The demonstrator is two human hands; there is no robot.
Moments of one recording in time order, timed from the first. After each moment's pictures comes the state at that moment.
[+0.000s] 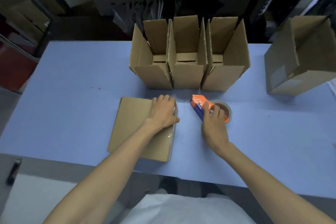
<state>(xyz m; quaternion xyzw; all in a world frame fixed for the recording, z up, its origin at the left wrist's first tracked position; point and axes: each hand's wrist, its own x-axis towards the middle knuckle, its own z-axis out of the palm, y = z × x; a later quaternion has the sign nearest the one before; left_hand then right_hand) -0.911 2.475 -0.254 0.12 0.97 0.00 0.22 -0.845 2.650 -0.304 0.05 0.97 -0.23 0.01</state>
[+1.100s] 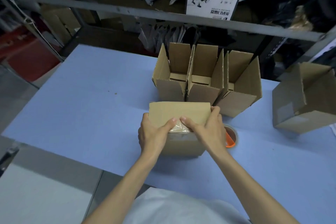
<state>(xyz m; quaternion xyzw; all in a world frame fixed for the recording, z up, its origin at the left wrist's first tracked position) -0.835 2.441 -0.185 -0.35 0.76 0.54 0.02 -0.863 2.587 -0.184 0.15 0.89 -0.43 0.08</state>
